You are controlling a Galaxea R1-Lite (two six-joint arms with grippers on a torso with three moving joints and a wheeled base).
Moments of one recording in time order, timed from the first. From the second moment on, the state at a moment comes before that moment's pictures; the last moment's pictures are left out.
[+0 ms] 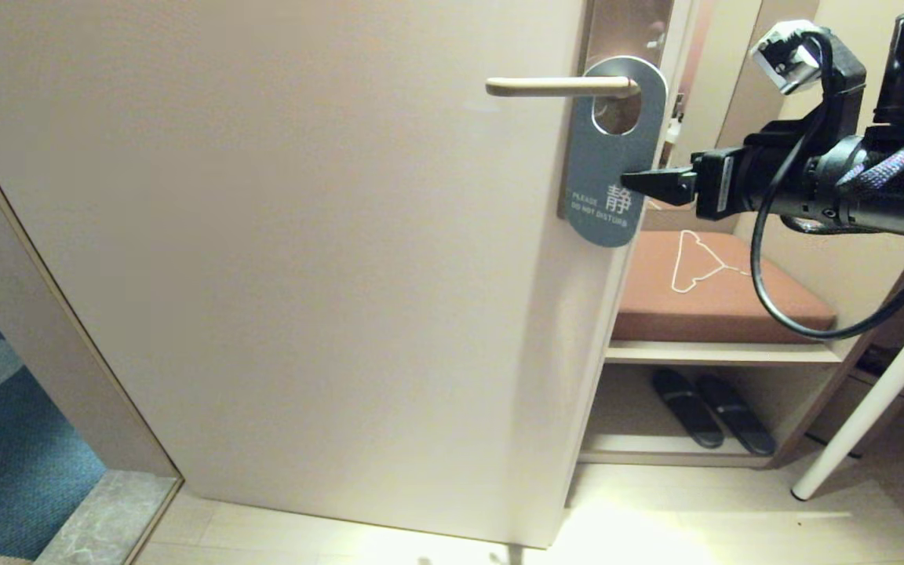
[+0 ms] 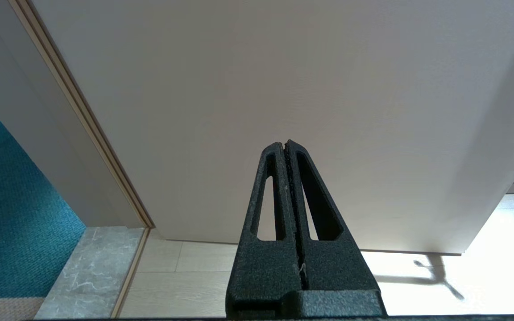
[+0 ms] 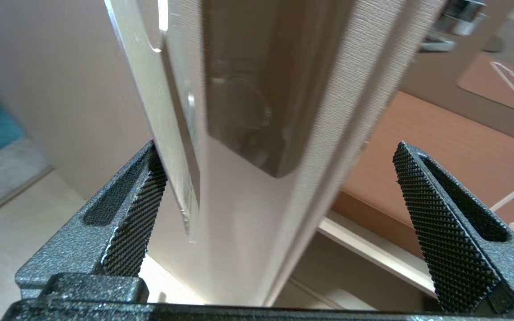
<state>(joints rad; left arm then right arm) 0.00 0.00 0.00 0.01 0.00 0.07 0.29 1.63 -1.33 -0.13 0.14 -0.10</state>
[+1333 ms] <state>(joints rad) 0.00 0.00 0.00 0.01 0.00 0.07 0.35 1.72 -1.34 -0.27 0.15 -0.10</state>
